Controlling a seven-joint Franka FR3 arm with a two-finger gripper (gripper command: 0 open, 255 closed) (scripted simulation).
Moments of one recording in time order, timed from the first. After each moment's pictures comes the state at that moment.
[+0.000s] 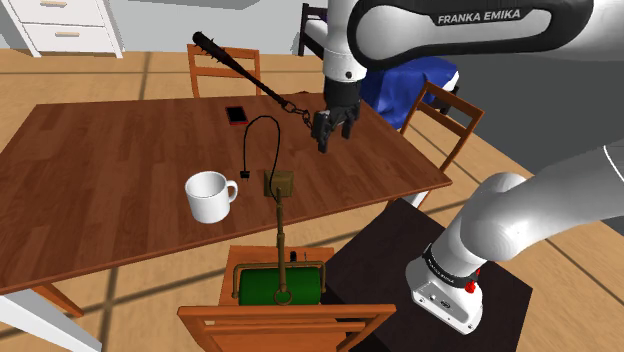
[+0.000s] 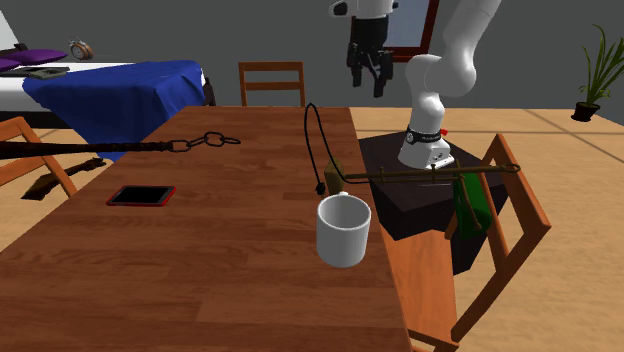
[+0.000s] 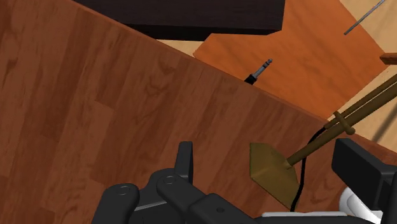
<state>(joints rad) 0.06 -0.47 0.26 -2.30 0.12 1.75 0.20</state>
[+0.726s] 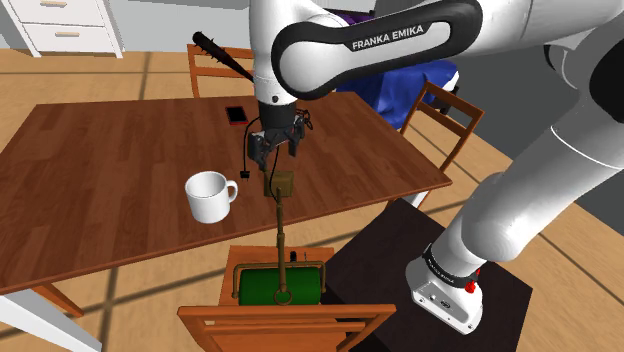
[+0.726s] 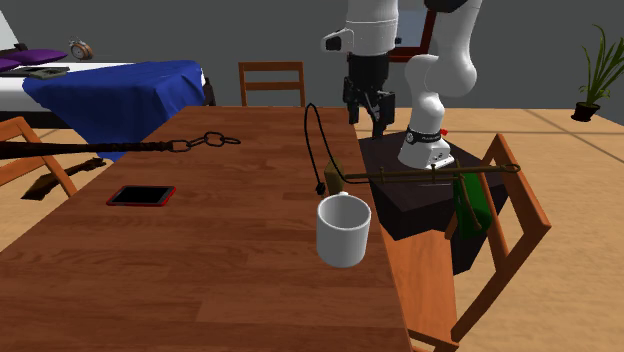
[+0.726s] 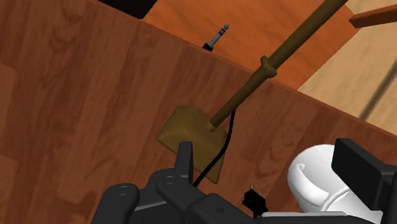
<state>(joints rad) 0.10 -0.10 0.43 -2.08 0.07 1.91 0.45</state>
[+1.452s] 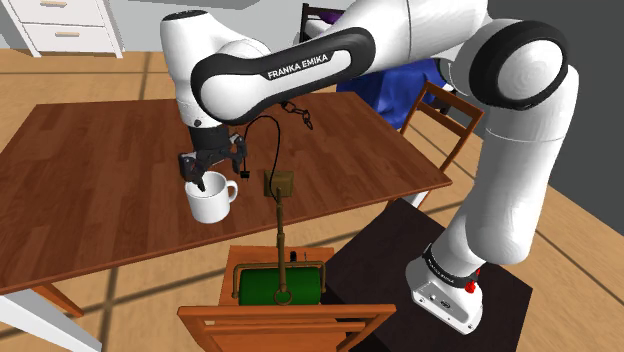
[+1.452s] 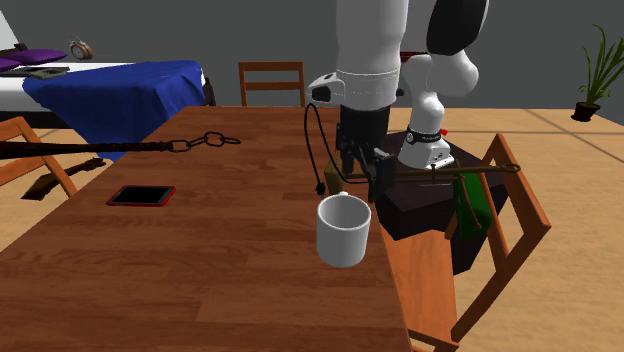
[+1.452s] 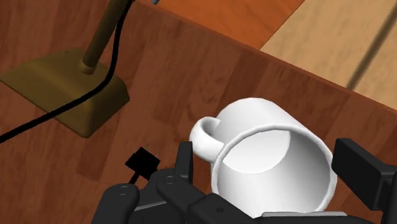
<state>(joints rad) 0.22 0.35 0.48 -1.68 -0.14 1.92 0.70</state>
